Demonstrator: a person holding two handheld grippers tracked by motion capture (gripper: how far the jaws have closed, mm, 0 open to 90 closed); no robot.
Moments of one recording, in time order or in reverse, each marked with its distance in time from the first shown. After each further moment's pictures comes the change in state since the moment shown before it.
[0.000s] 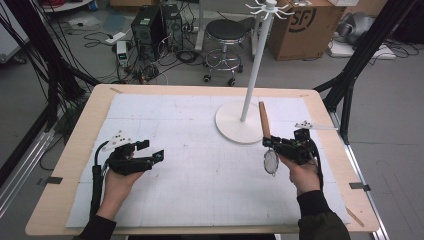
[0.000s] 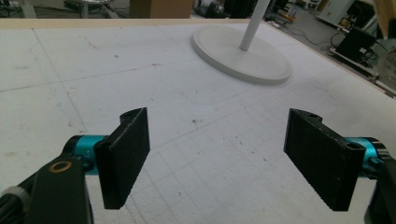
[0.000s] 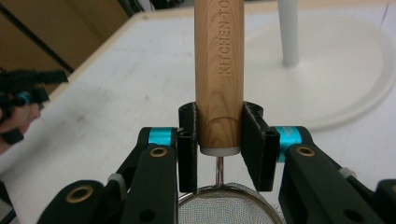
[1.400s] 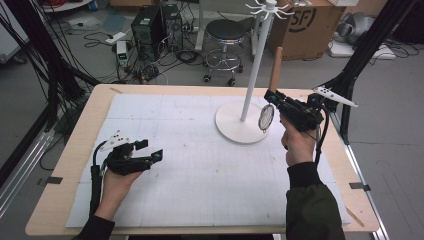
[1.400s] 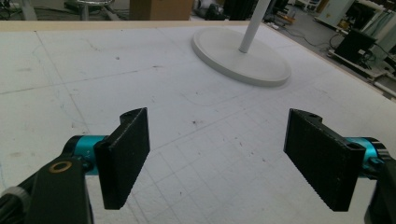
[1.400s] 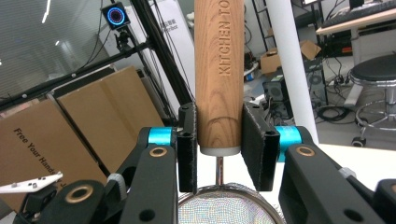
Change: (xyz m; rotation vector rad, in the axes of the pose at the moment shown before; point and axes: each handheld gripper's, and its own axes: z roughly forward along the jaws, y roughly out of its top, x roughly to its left) left arm 0.001 0.002 -0.004 0.000 -0.011 -0.010; right arm 0.027 0.080 -0.012 -0.418 0.108 -0.016
